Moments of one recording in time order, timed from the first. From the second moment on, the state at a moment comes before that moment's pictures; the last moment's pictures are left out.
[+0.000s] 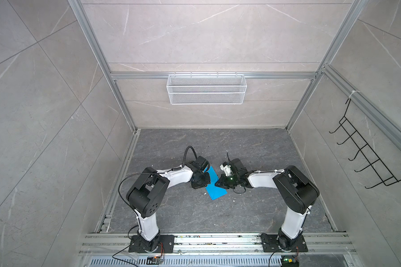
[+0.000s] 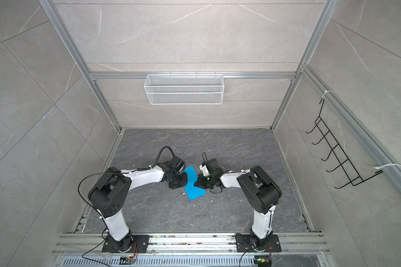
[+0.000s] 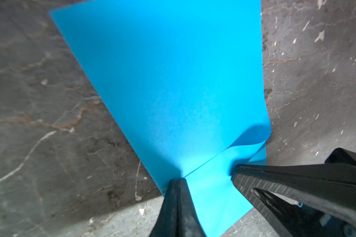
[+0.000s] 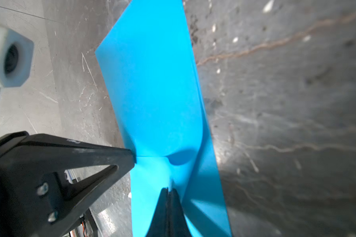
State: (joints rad) left arm -0.67 1.81 1.06 -0.46 0.19 -0.77; right arm 0.58 1.85 0.86 0.05 -0.53 0.69
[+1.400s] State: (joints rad) left arm -0.67 1.81 1.06 -0.46 0.19 -0.76; right arm 0.48 1.78 0.88 0.04 -0.55 0.63
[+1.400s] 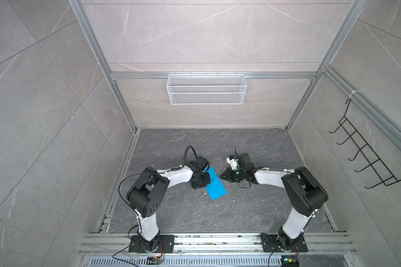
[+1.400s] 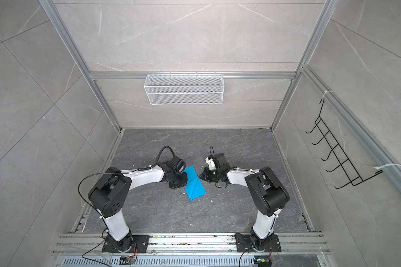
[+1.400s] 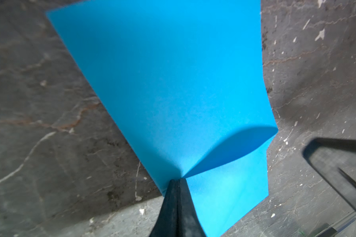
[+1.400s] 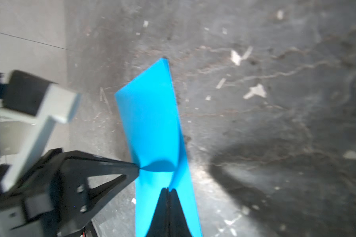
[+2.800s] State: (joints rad) left arm -0.88 1.63 0.95 -0.38 0.14 -0.98; right arm 0.56 1.90 0.88 0.09 -0.60 0.77
